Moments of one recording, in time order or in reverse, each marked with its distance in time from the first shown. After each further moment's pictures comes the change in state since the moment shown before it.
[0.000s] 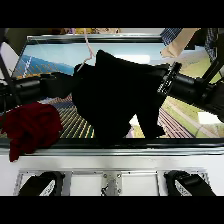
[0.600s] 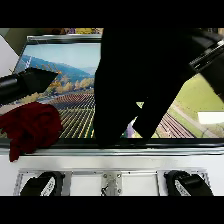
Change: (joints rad) left arm 0.201 0.017 0.000 -0.005 -0.069 -0.003; right arm -0.053 0.118 0.000 -0.028 0.487 -0.180
